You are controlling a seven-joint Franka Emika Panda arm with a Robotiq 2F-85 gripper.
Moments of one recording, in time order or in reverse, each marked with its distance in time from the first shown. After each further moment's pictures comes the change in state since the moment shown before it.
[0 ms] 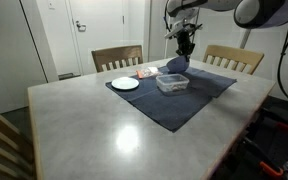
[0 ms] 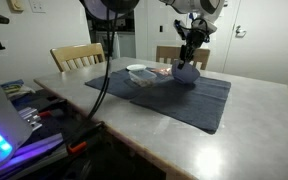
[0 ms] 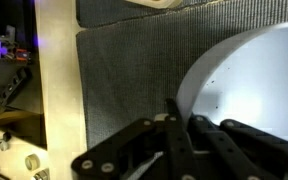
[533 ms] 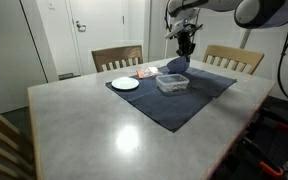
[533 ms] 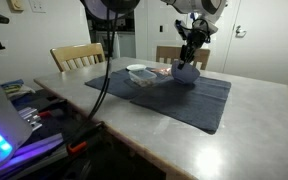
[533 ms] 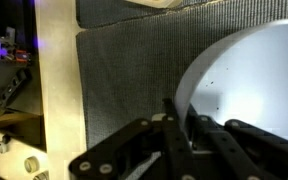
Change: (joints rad) arm -0.009 0.000 0.007 -0.004 0.003 0.001 0.000
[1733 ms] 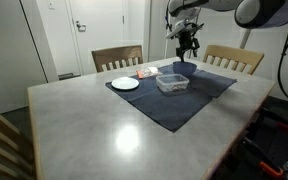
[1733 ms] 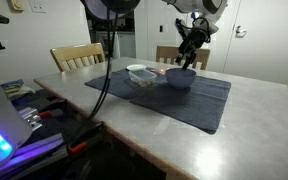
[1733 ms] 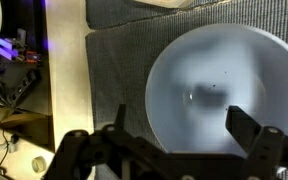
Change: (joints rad) arm -0.005 -0.009 0.000 0.005 -0.001 -0.037 0.000
